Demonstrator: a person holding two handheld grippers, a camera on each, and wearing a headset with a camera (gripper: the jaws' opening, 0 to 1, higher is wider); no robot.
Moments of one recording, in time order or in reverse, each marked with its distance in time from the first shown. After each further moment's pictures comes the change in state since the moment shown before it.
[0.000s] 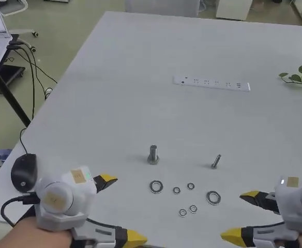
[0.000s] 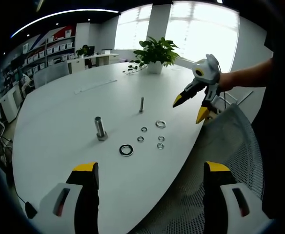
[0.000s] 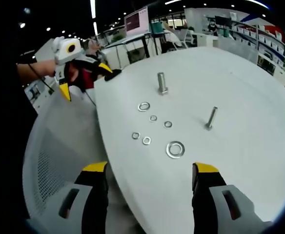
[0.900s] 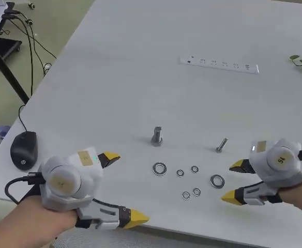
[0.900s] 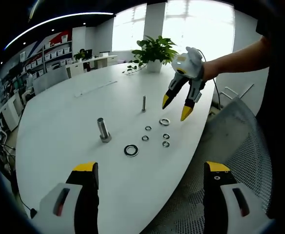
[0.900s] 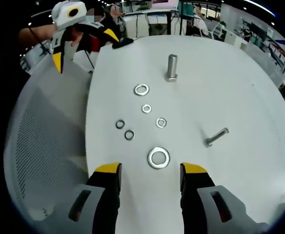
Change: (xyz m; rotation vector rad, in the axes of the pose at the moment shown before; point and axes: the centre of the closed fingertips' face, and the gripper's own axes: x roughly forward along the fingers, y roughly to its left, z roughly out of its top) left arm 0.005 0.010 -0.003 0.058 -0.005 0.018; right arm 0.039 -0.032 0.004 -0.300 0.259 0.024
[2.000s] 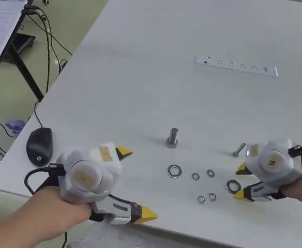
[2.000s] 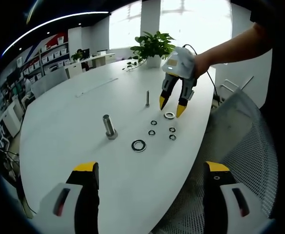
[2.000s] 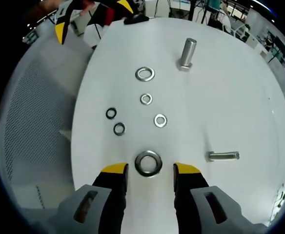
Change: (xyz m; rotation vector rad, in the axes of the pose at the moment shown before) left arm -0.004 0.016 -0.009 0.055 0.045 0.011; right arm 0.025 -0.013 0.001 -0.155 0.153 0.035
